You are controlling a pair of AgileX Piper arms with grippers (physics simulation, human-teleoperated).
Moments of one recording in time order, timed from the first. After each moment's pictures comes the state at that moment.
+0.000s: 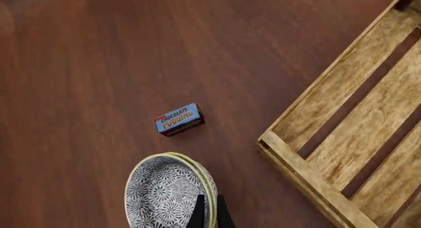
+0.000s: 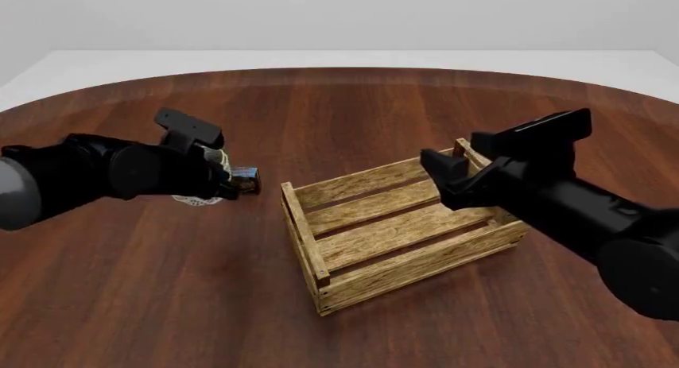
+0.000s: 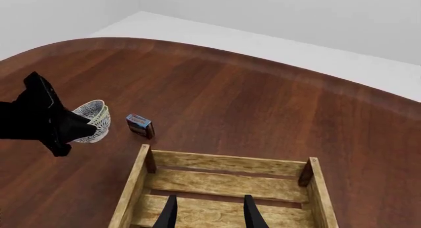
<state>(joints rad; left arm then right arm) -0.26 1.53 -1.00 0.33 0.20 0.47 1.09 -0.68 -0.11 0.00</state>
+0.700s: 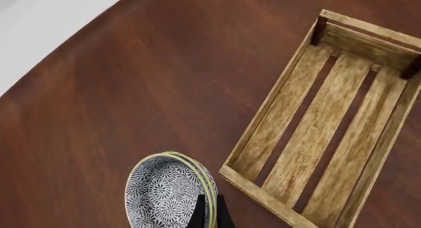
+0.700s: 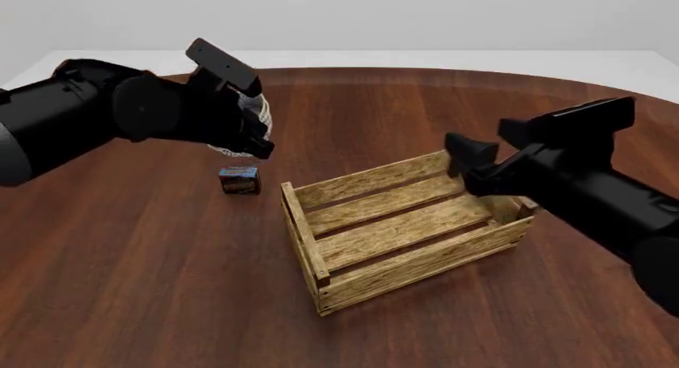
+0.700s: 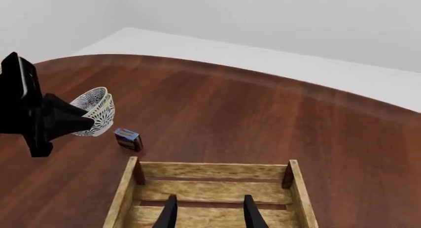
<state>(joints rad) -0.42 1.51 -1.29 0.54 0.28 0.41 1.03 -0.69 -0.08 0.01</state>
